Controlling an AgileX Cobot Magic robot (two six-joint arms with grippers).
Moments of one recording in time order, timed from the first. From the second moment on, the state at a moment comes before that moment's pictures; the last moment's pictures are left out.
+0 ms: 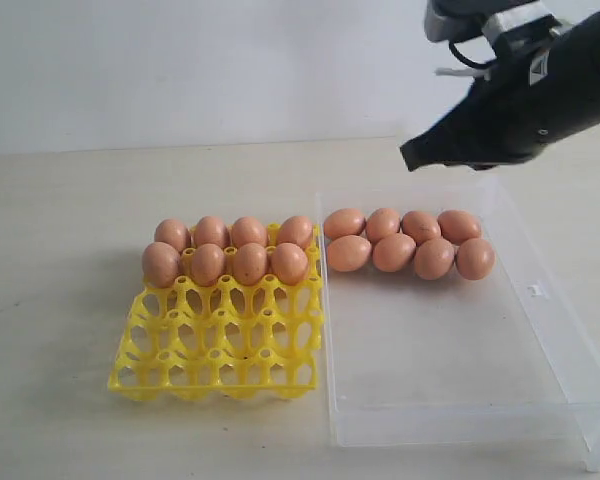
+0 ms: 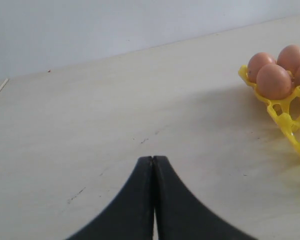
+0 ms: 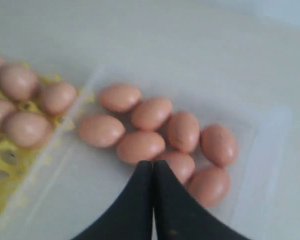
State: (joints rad) left arm 0.01 0.01 0.00 -0.05 0.37 0.21; right arm 0.38 1.50 -1.07 -0.08 0.55 0.04
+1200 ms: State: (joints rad) left arm 0.01 0.01 0.00 -0.05 0.37 0.21; right arm 0.31 2.01 -1.30 -0.35 0.79 0.70
